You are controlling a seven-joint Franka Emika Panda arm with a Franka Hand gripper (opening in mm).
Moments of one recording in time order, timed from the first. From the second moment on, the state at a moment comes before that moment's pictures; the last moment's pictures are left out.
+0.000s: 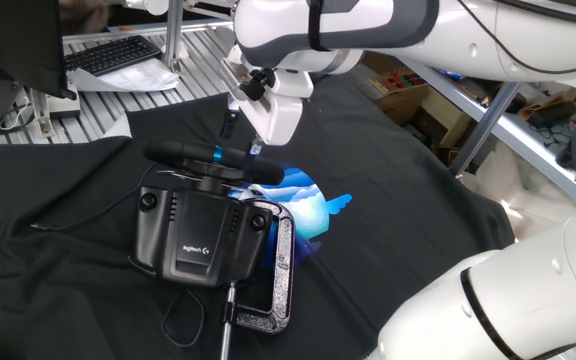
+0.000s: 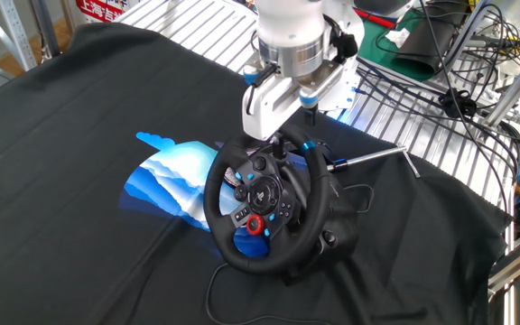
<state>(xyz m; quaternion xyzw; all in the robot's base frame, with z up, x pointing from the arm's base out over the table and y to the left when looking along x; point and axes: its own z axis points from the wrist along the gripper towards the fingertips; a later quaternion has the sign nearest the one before) 0.435 0.067 0.311 -0.74 -0.66 -0.05 0.09</state>
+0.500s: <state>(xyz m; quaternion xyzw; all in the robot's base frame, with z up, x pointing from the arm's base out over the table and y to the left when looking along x) 0.435 0.066 0.307 -0.74 -0.67 -0.05 0.08</state>
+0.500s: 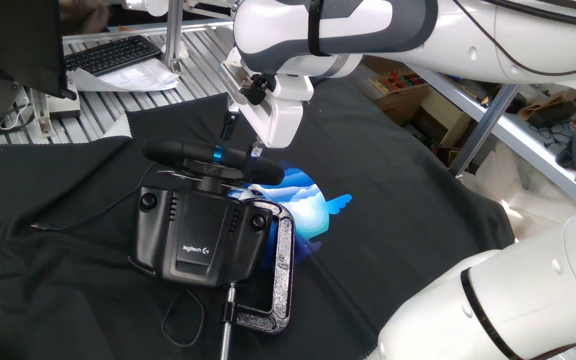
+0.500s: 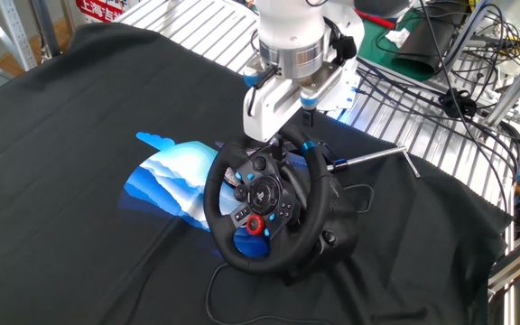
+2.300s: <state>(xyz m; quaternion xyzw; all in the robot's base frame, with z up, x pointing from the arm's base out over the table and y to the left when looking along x) 0.433 0.067 0.302 -0.73 -0.68 -0.05 0.08</state>
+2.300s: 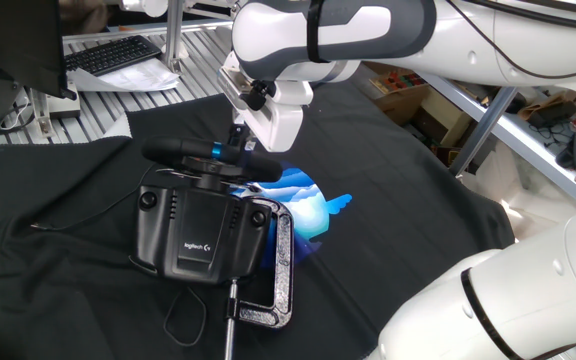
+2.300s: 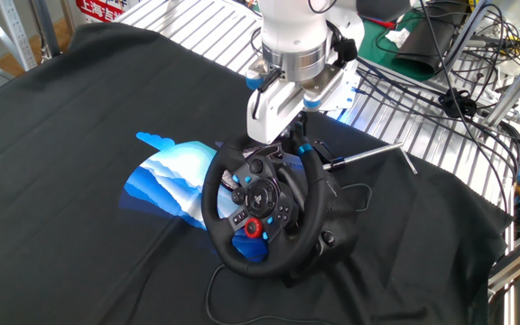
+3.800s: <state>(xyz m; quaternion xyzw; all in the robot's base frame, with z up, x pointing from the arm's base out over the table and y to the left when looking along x) 0.413 0.104 0.330 -0.75 -0.66 0.00 0.06</state>
